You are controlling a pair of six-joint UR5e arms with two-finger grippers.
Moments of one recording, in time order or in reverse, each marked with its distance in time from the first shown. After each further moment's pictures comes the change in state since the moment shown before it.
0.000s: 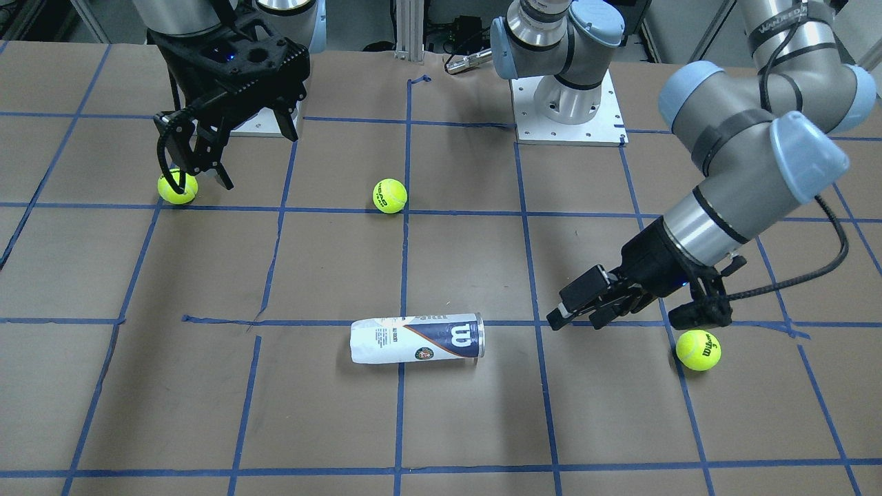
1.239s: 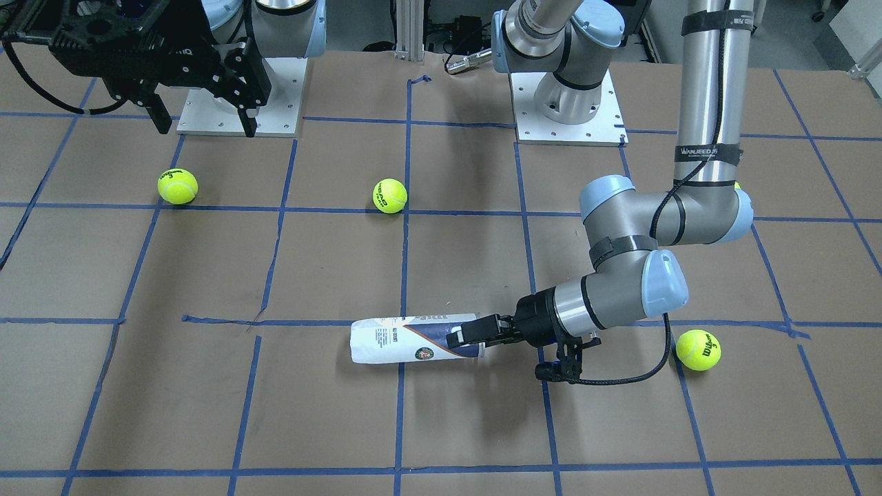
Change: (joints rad) left arm -0.107 -0.253 -0.086 0.127 -0.207 -0.003; right arm -0.068 -0.063 0.005 0.064 -0.033 0.797
